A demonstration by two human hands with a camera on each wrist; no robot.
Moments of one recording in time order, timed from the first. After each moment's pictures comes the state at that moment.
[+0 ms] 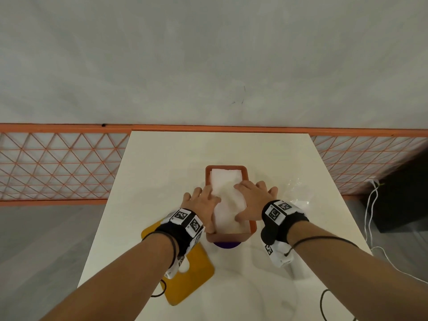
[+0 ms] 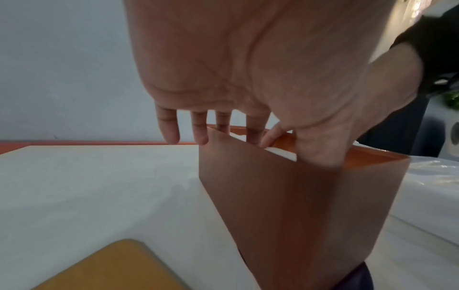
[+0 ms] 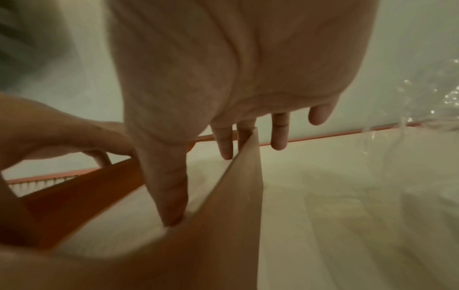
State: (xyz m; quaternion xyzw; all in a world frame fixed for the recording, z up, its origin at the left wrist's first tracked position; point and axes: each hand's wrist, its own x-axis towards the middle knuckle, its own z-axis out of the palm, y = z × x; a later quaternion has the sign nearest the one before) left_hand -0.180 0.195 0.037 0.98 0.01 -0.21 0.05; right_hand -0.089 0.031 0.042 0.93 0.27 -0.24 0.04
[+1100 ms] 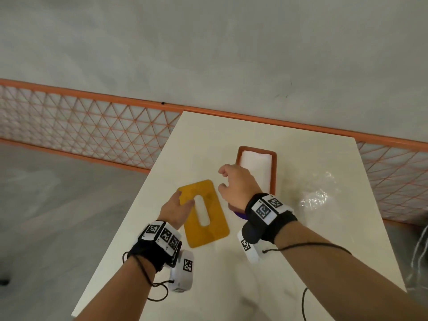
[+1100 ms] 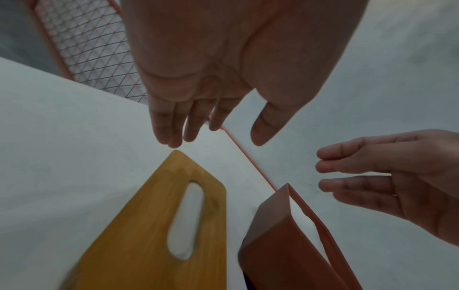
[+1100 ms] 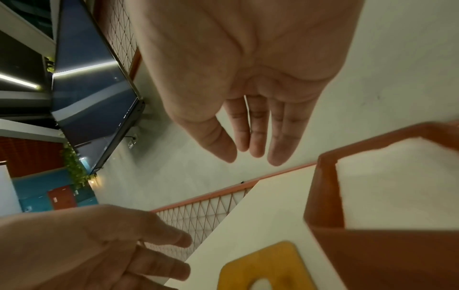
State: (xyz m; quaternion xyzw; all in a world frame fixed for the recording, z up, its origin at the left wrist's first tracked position) left_hand -0.341 0.207 0.039 0.73 0.47 -0.04 0.49; right_hand -0.204 0.077 0.097 0.87 0.38 -0.19 -0.27
